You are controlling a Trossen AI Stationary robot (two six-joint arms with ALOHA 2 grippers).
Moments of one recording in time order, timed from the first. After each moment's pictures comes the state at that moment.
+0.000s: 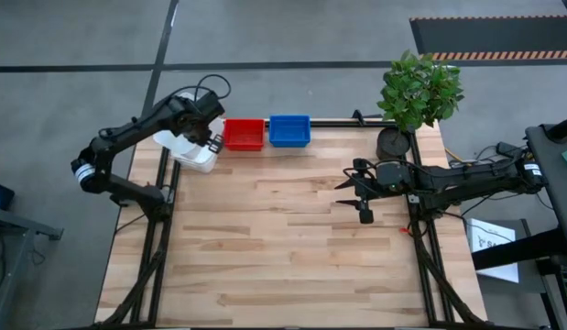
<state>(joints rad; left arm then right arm) 0.70 1.34 1.28 -1.28 -0.30 -0.36 0.00 0.91 0.57 -0.15 0.00 -0.20</state>
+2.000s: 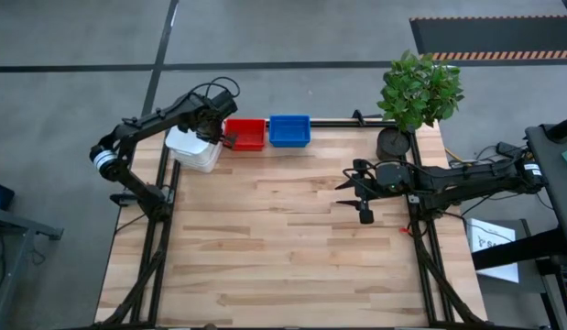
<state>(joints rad) 0.73 1.53 1.30 -1.18 -0.24 -0.48 0.00 0.91 0.56 -0.15 0.00 -0.19</state>
